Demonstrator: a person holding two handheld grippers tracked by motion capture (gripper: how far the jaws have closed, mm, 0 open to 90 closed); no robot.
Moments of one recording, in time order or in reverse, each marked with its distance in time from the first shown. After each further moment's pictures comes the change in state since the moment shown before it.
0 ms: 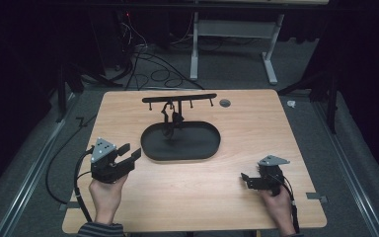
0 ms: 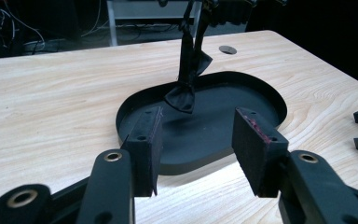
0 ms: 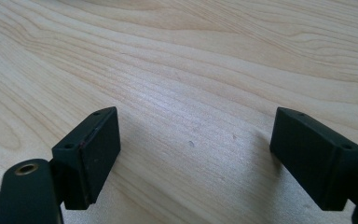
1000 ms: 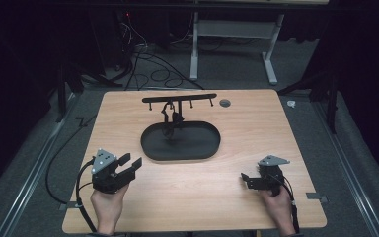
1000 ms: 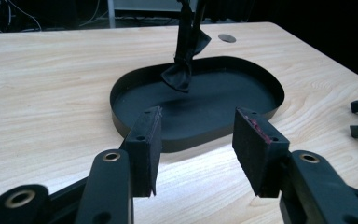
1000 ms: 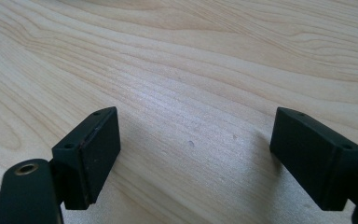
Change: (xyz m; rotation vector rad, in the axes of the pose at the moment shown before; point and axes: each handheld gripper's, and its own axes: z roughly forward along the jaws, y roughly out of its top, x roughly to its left) left arm -0.006 -0.027 -0.001 0.017 -0.005 -0.032; right arm 0.000 0.000 0.000 0.000 0.000 -0.001
